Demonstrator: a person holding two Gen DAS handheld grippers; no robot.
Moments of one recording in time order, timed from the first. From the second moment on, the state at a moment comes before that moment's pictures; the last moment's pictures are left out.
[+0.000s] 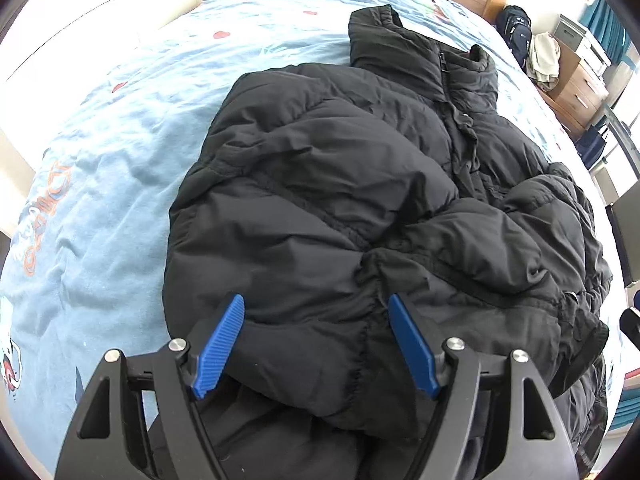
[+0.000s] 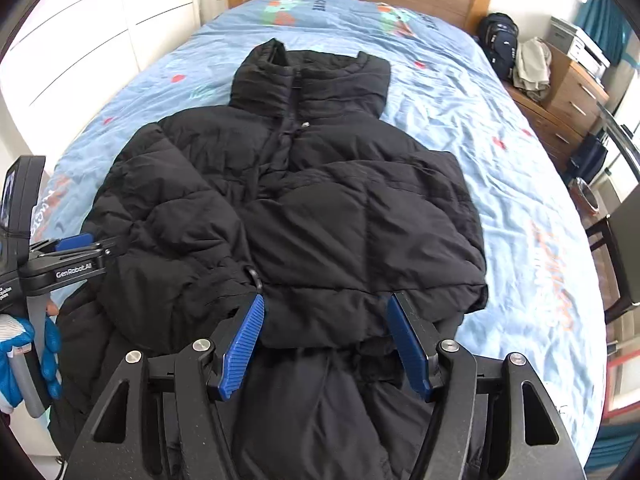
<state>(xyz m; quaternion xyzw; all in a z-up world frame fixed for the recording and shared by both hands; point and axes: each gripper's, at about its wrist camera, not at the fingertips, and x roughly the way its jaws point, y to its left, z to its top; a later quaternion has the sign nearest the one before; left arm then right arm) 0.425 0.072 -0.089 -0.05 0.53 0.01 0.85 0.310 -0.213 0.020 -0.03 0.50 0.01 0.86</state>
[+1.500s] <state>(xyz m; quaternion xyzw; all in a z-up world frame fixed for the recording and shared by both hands) 0.836 0.044 -0.148 -0.22 0.54 -0.10 0.81 0.764 -0.319 -0.101 0.22 0.48 0.06 0.85</state>
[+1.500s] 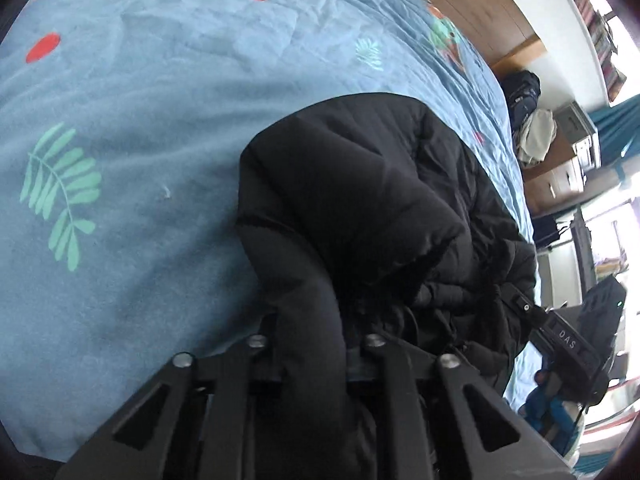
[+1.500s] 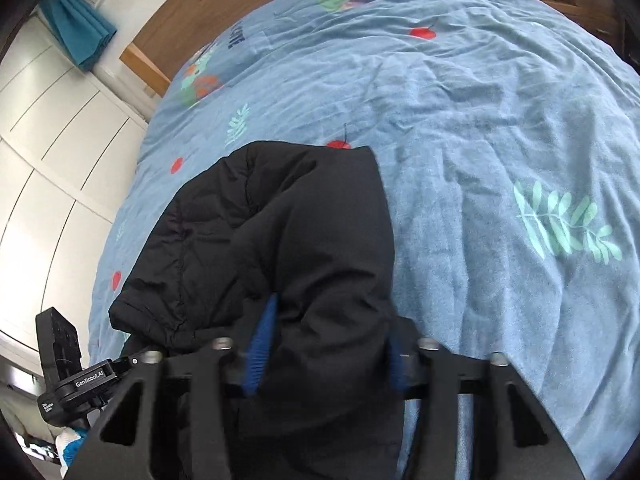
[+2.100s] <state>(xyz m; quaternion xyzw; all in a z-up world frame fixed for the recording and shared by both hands) 0.657 0.071 -0.067 -0.25 0.47 -0.16 0.83 0.586 -0.324 0.016 0.17 0.40 0.15 0.89</state>
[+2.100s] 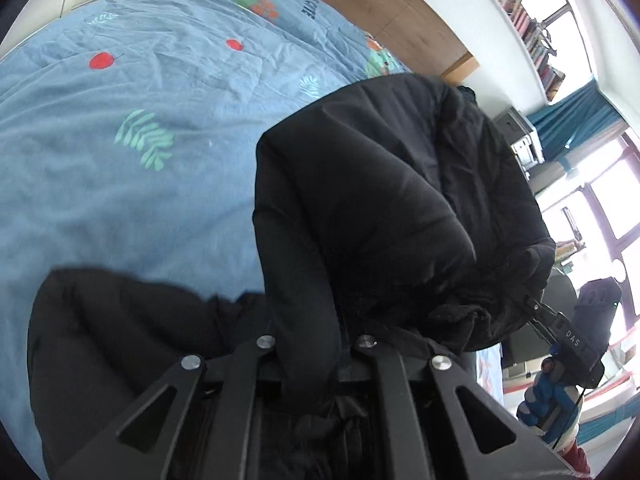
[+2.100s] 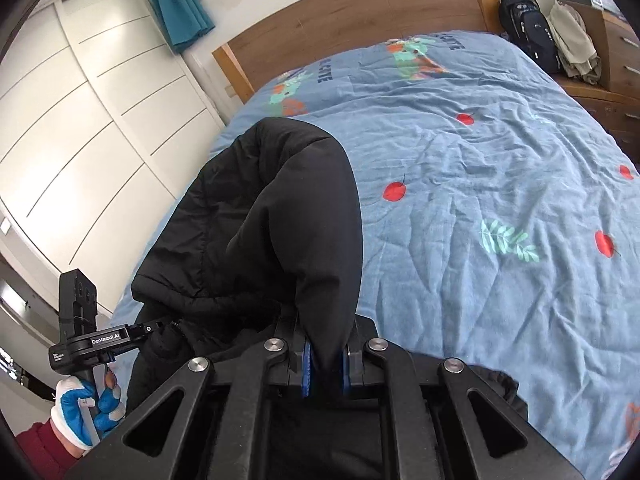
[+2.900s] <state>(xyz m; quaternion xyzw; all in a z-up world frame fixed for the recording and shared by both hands) 0.505 0.085 -0.103 -0.20 0.48 -0.16 0.84 0.446 -0.363 -0.084 0.21 0.45 0.09 0.86</state>
